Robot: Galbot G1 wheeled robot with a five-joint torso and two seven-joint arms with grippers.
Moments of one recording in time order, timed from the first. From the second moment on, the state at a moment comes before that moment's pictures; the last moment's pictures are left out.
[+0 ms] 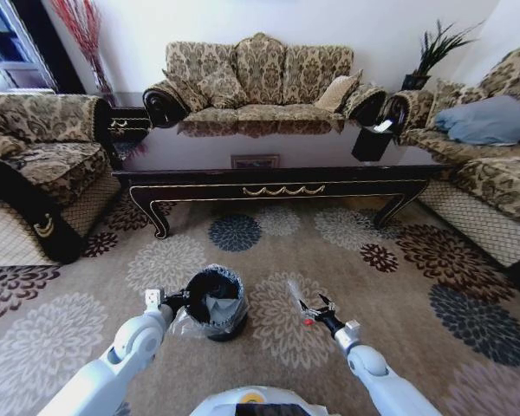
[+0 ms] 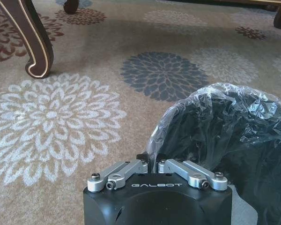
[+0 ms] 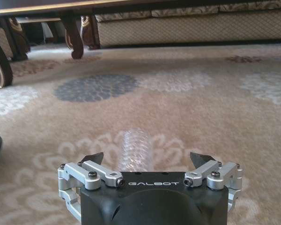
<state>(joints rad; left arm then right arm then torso) 1.33 -0.88 -0.30 -2.06 -0.94 0.53 -0.48 -1.23 1.04 0.25 1.26 0.51 0.26 -0.20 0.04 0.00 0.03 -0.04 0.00</state>
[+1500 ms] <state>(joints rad) 1.30 -0.85 -0.30 -2.05 -0.97 0.54 -0.48 -1.05 1.12 0.14 1.01 0.40 0.31 -0.18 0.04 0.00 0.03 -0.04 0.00</state>
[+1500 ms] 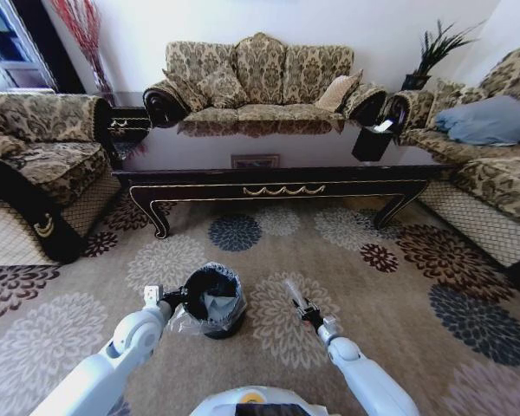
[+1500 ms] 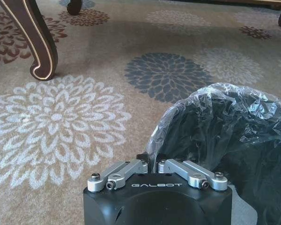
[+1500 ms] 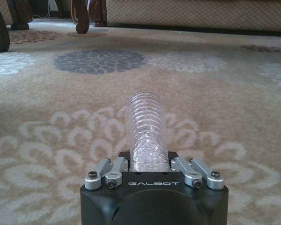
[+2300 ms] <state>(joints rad) 1.30 -0.88 -0.22 -2.08 -0.92 0.56 -0.50 -1.27 0.91 0.29 1.56 0.49 0.29 -0.16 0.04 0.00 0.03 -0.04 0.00</state>
